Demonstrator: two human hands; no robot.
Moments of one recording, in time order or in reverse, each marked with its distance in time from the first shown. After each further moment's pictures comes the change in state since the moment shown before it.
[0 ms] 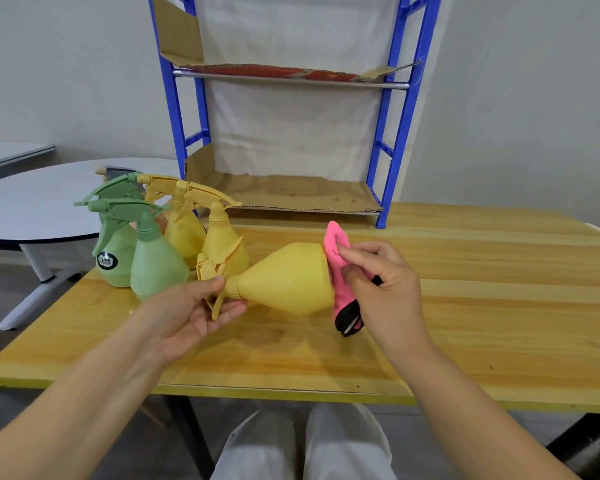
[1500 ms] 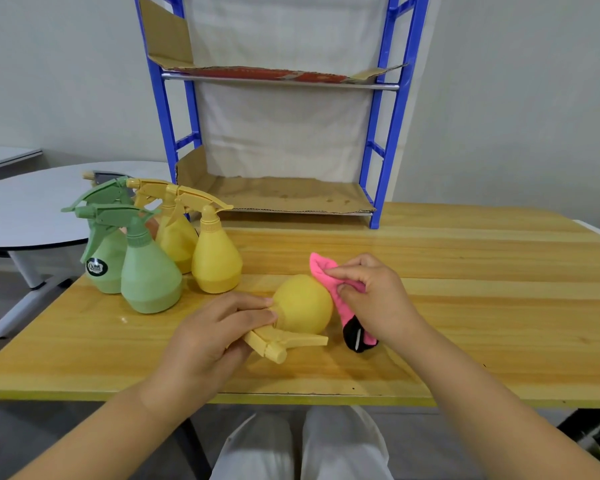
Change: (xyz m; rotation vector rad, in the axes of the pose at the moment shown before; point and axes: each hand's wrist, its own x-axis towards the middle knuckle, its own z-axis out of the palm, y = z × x) left_hand -0.005 -0.042 -0.007 1.267 -0.279 1.349; right_hand 0.014 0.020 -0.015 -0.441 -0.261 0.129
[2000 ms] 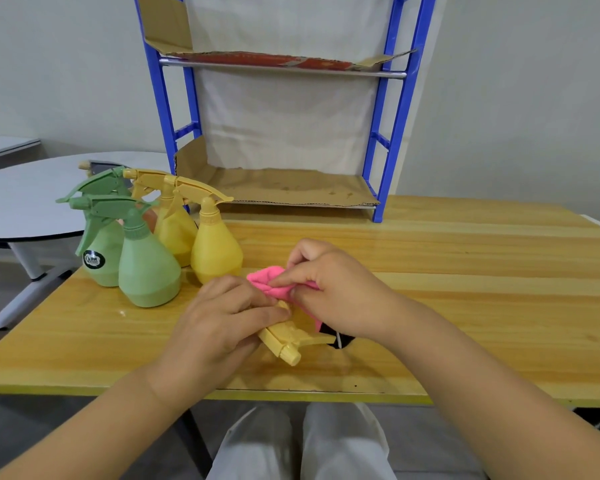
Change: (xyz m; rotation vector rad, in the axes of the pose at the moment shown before) left_hand 0.011 -0.009 0.004 0.216 0.005 0.175; right_hand 0.013 -0.049 0.015 -0.256 -0.326 -0.372
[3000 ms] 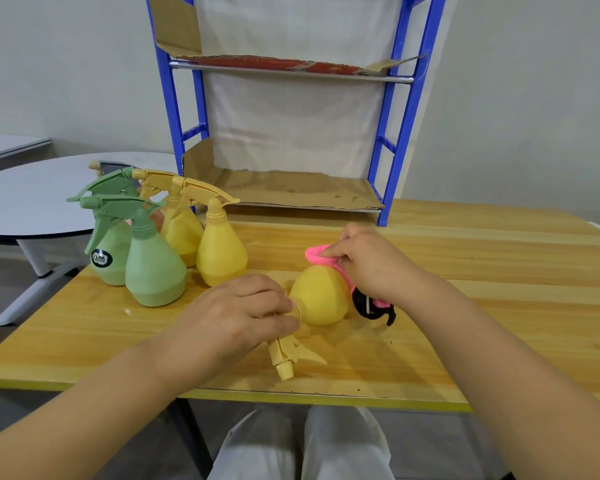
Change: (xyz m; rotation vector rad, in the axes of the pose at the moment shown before) left_hand 0.019 -0.003 -0.013 0.100 -0.207 0.264; right_hand 0.016 0.050 -0.021 -0.252 -0.030 0.238
